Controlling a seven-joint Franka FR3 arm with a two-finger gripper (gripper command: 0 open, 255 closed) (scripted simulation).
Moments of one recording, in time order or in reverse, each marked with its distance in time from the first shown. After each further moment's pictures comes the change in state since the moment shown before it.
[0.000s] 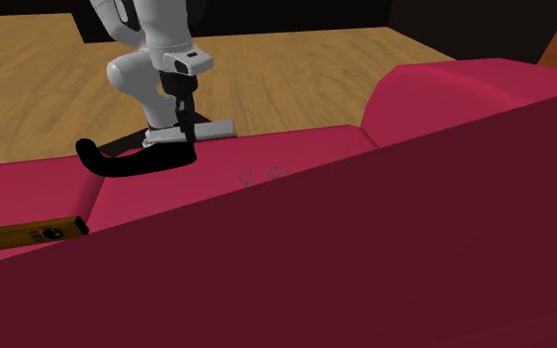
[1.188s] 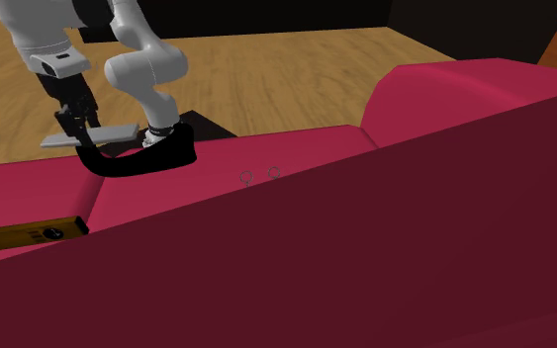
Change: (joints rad) arm -0.284 -0.254 -0.309 -0.064 -0.272 -0.140 -0.408
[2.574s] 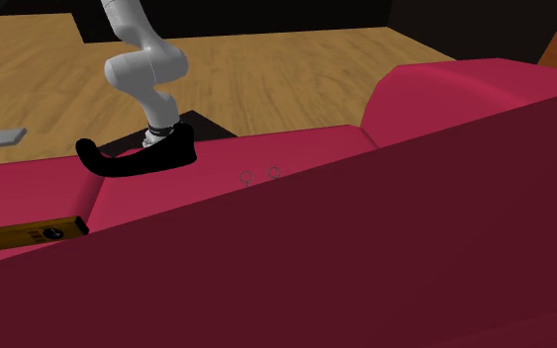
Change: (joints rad) arm 0.012 0.168 -0.547 0.376 -0.167 0.003 -0.537
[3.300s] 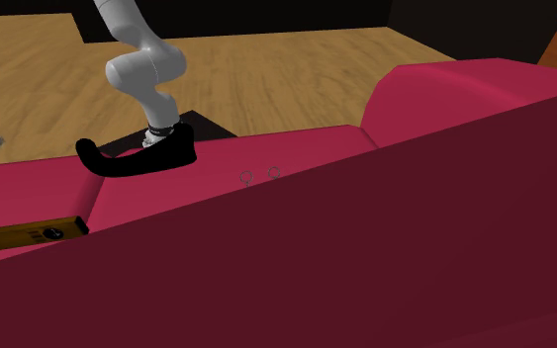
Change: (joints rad) arm 0.166 0.060 -0.267 0.127 -0.012 0.055 -0.121
